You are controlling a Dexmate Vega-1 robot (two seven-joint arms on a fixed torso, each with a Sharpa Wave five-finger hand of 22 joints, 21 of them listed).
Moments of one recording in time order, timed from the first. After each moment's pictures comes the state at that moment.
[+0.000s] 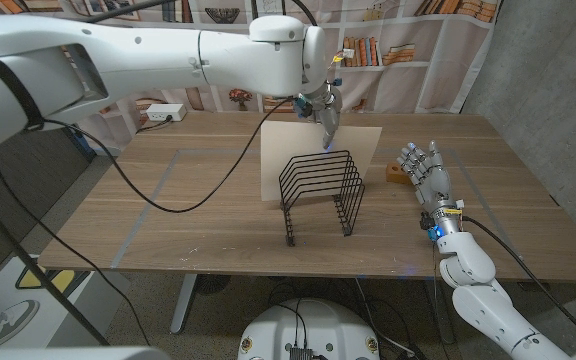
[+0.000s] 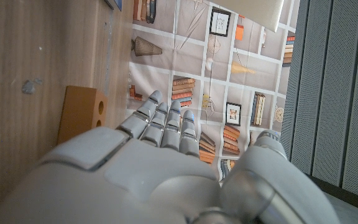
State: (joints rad) left arm -0.53 0.52 1.57 -2.03 -0.12 1.14 -0.58; left_hand 1.26 0.09 0.45 -0.14 0.23 1.01 0.05 0.37 0.26 1.11 -0.10 0.22 0.39 1.09 -0.11 0.18 0.18 0.80 -0.03 0.34 0.19; right arm -1.29 -0.53 -0.21 -1.61 0.72 0.60 -0.01; right_hand 0.32 0.03 0.10 -0.08 0.19 0.24 0.05 0.20 0.18 0.30 0.07 0.22 0.18 0.19 0.02 0.19 0.18 0.26 -0.04 0.24 0.18
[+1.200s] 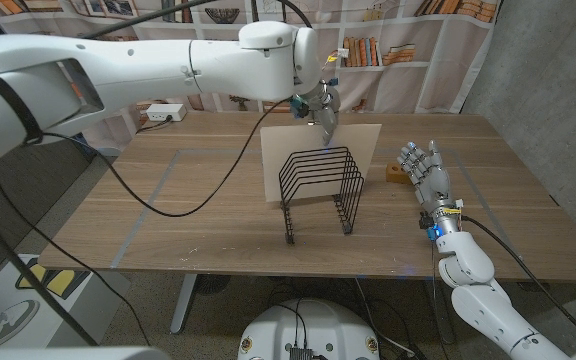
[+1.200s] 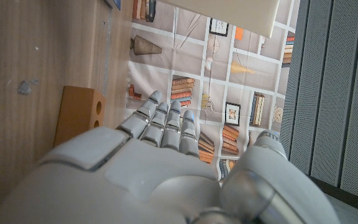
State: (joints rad) left arm -0.47 0.57 1.51 -2.06 -0.05 1.11 -0.62; left_hand 1.24 0.10 0.49 -0.14 0.23 0.84 0.03 0.29 0.27 0.90 -0.07 0.18 0.39 0.81 -0.02 0.17 0.18 0.58 0.04 0.27 0.20; right arm -1.29 -0.53 -0.21 -1.62 0.70 0.59 -0.02; right_hand 0.32 0.03 0.10 -0.08 0.19 0.24 0.05 0.20 0.18 0.30 0.07 0.22 0.18 0.20 0.02 0.19 0.18 0.27 -0.04 0.23 0.18
